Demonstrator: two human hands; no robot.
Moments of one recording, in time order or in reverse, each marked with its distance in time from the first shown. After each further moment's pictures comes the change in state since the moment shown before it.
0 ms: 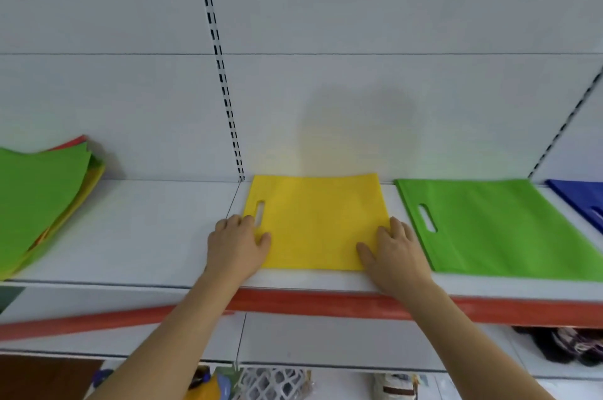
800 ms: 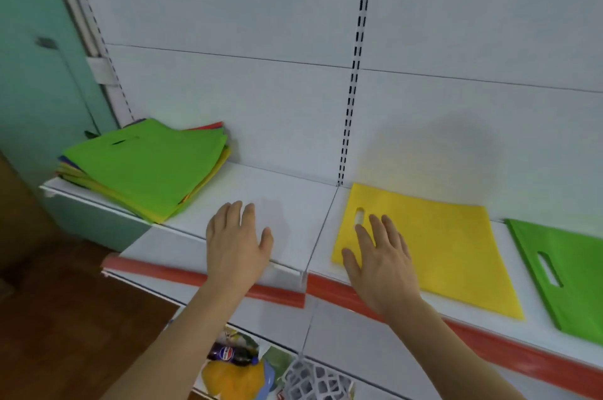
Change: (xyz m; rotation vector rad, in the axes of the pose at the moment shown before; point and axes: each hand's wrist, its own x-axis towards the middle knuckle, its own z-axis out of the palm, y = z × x) left_hand -0.080 -0.136 -0.062 0.027 0.309 -0.255; right_hand -0.032 -0.185 -0.013 0.046 0.104 -0.404
